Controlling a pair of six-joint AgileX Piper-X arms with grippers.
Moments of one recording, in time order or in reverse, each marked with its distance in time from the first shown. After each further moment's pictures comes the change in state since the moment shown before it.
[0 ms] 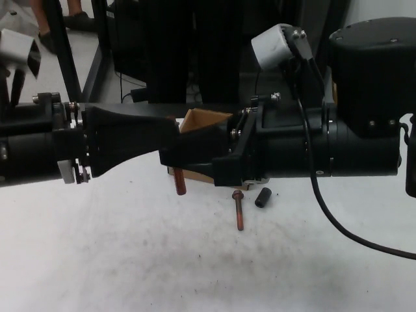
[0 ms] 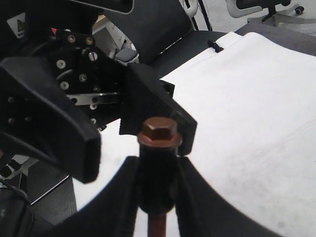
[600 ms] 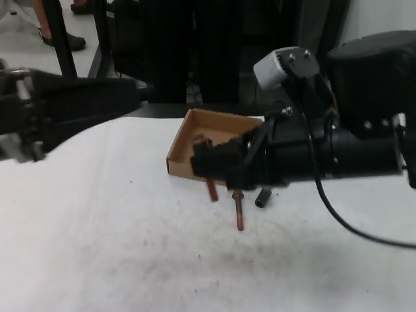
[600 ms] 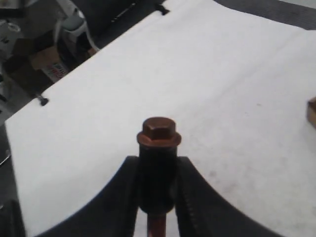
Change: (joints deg) left arm 5.6 -10.9 -0.7 4.1 0.7 -2.7; right arm -5.5 3.7 -1.9 9.6 4.1 -5.6
